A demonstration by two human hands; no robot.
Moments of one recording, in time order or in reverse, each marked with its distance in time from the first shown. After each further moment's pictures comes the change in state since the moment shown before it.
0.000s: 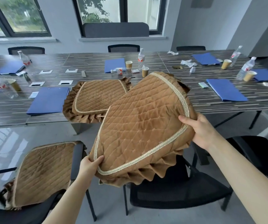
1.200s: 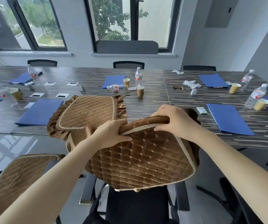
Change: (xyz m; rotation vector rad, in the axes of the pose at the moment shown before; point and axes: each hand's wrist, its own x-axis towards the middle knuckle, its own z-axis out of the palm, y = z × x) left_hand -0.033 0.275 0.221 0.855 -0.144 0.826; right_hand 0.141 -0.137 -0.123 -1.271 -0.428 -0.608
